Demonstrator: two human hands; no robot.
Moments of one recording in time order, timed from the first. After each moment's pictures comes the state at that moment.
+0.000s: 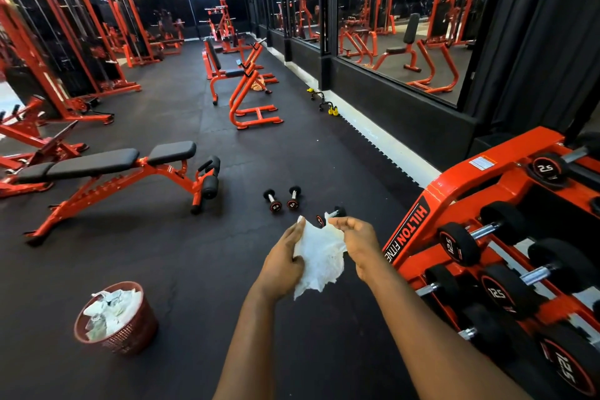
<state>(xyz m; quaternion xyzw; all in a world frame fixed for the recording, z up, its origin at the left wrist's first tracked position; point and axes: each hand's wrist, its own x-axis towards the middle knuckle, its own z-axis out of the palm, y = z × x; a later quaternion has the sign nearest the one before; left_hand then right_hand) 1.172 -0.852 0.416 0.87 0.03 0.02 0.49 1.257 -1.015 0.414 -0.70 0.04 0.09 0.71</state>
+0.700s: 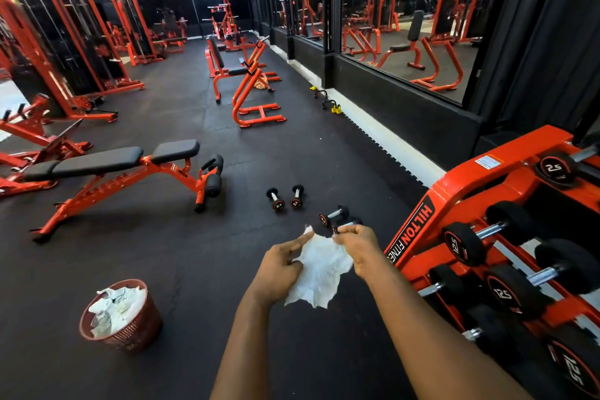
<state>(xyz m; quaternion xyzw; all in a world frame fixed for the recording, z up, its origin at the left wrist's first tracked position) 1.160 -0.842 0.421 0.82 0.04 -0.01 0.57 1.266 -1.003 0.401 -0.68 0.12 0.13 0.71</state>
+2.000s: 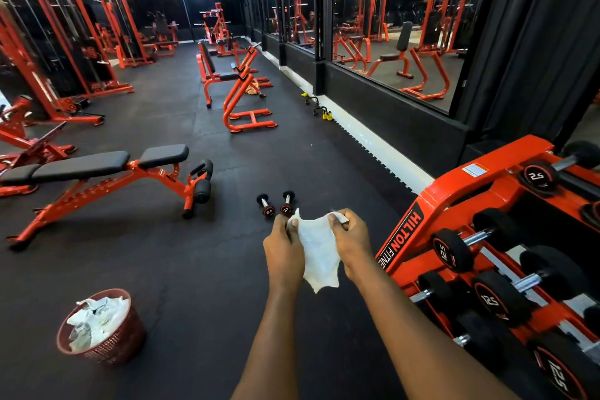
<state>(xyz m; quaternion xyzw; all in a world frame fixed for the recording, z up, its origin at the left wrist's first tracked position) 1.200 -0.894 0.444 0.77 0.18 0.28 0.54 1.269 -1.001 0.423 -0.73 0.01 -0.04 0.68</state>
